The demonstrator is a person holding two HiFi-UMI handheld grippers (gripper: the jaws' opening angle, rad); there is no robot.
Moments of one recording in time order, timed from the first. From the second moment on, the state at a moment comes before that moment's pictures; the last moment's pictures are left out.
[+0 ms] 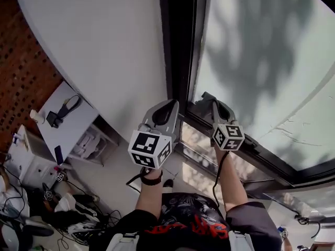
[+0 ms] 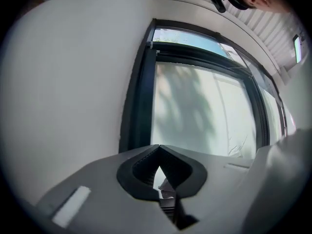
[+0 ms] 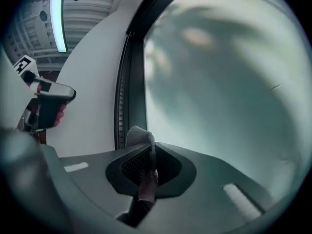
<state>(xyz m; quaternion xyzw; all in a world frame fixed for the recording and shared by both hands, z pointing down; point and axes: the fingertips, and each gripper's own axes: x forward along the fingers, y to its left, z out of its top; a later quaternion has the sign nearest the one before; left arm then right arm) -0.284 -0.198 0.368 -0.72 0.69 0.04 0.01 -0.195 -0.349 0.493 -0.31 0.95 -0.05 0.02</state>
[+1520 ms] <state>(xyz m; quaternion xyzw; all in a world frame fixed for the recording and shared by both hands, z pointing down) -0.147 -0.272 0.397 -0.83 0.56 0.00 -0.02 0.060 -0.381 0.503 -0.53 0.84 -0.06 0.03</state>
